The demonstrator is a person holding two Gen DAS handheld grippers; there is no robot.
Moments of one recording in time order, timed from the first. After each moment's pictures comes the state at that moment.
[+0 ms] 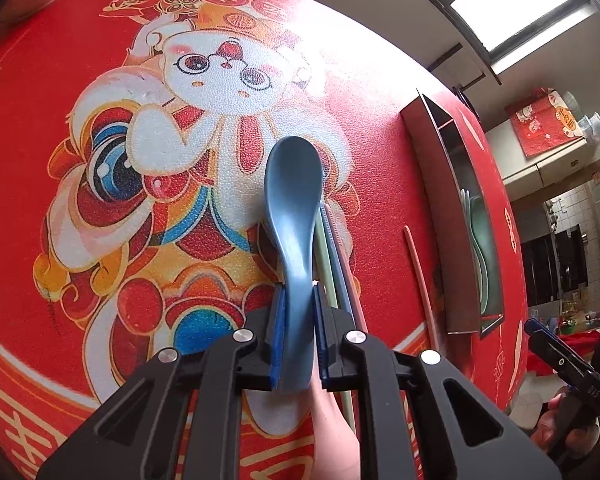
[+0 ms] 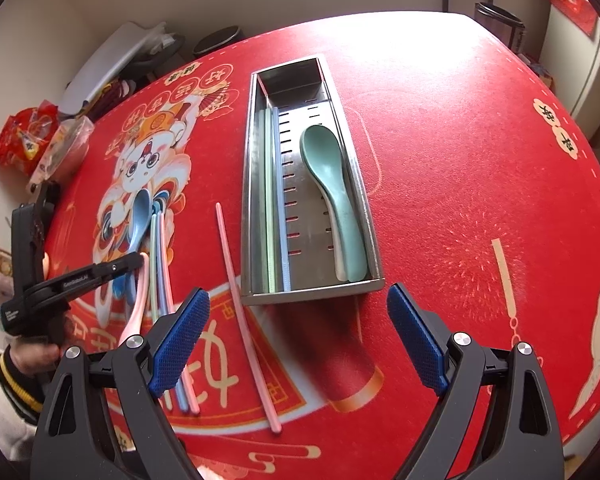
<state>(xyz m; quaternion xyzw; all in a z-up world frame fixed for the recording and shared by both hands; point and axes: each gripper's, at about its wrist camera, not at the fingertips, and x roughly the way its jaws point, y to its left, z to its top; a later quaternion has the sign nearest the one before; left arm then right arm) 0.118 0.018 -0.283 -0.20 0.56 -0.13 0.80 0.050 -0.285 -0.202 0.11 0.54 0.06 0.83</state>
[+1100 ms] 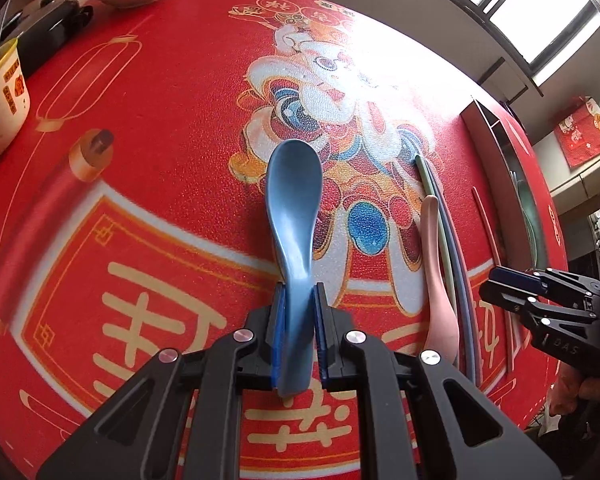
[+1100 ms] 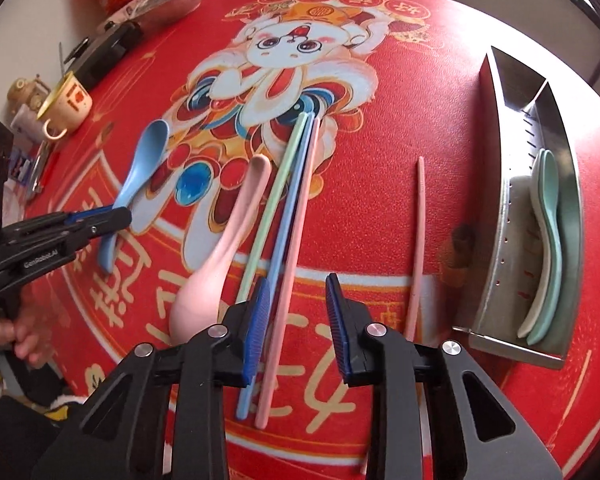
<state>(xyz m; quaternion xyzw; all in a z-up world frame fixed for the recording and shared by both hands) 0.027 0.089 -0.273 -0.16 0.55 -0.03 0.82 0.060 -0.137 -0.254 -0.08 0.60 0.24 0.76</state>
